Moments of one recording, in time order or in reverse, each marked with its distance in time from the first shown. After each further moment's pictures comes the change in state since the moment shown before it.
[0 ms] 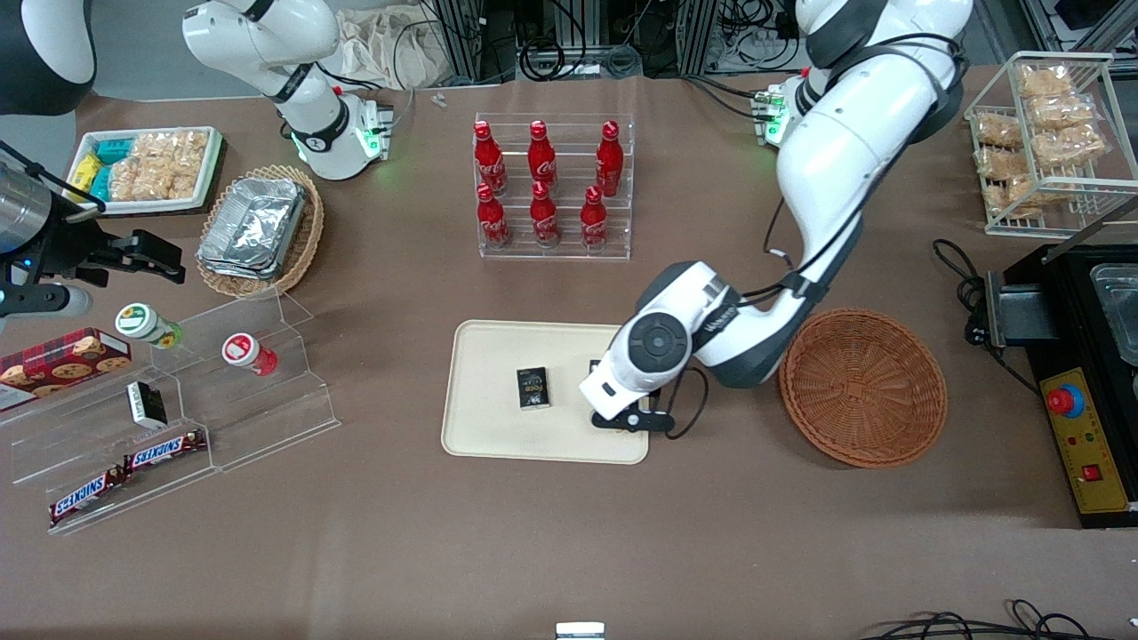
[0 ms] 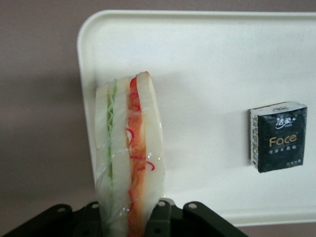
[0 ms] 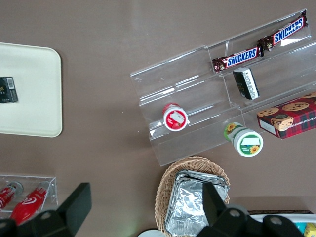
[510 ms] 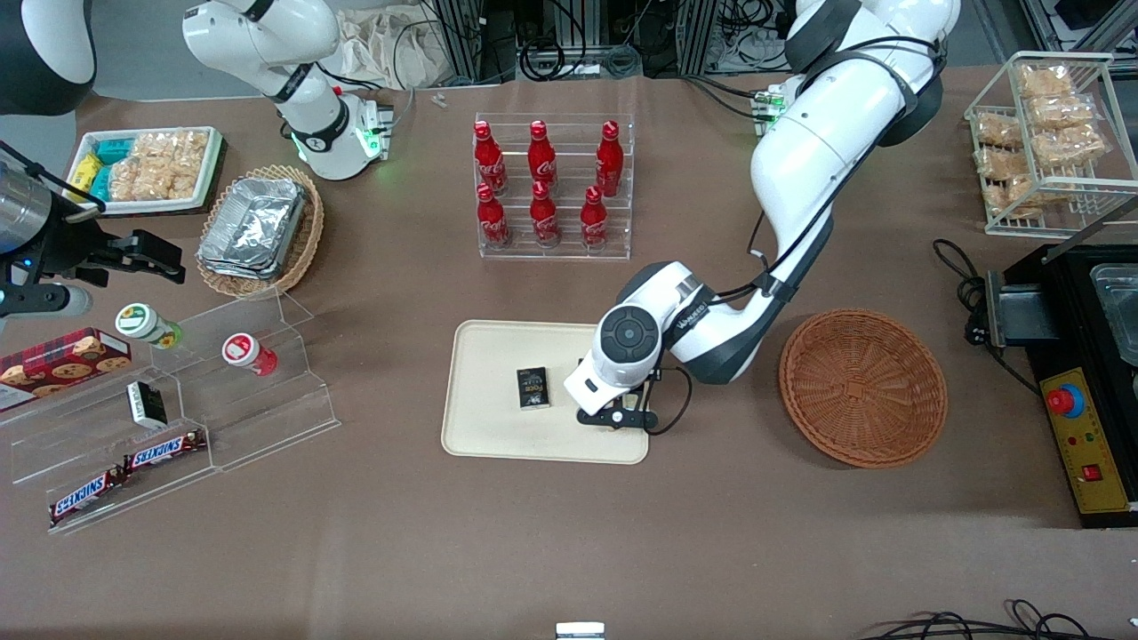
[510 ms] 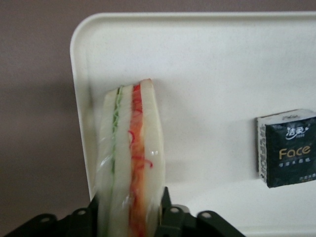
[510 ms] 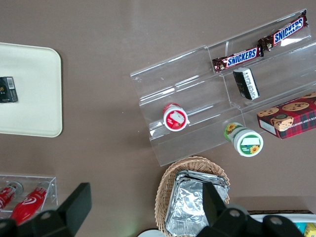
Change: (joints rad) arm -0.042 0.006 0.054 0.015 0.004 0.020 -0.007
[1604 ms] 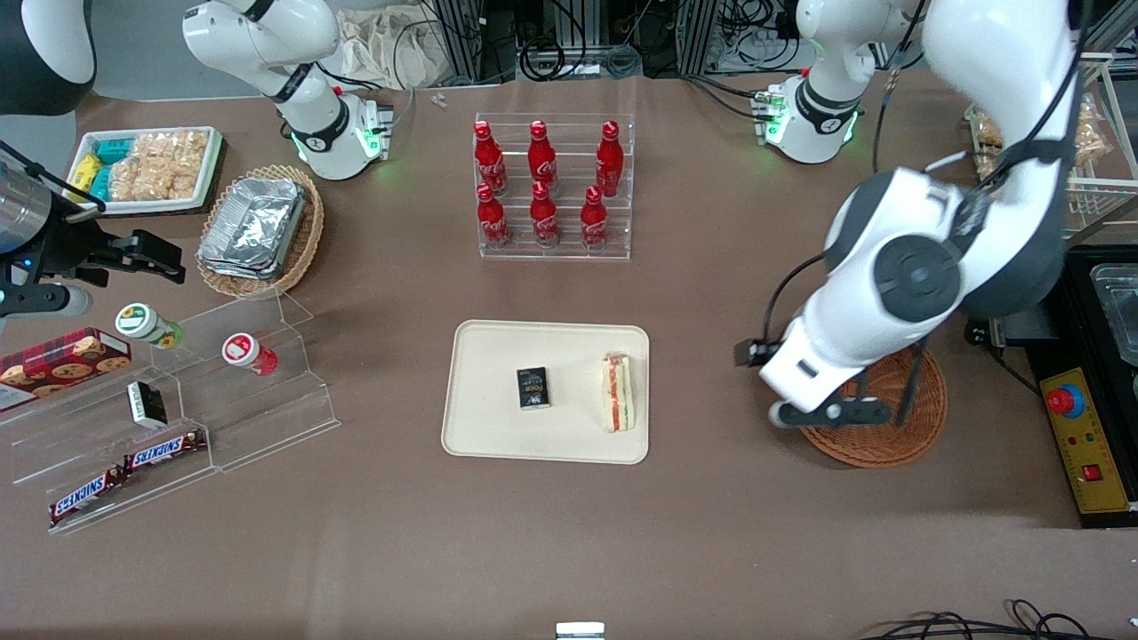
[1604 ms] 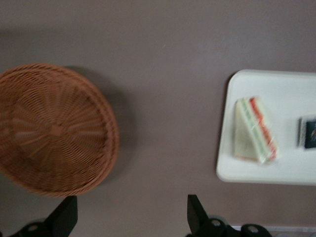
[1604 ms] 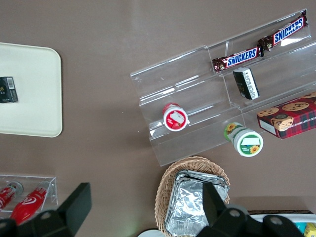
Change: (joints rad) arm 0.355 -0.555 0.050 -0.222 -0.214 -0.286 0.361
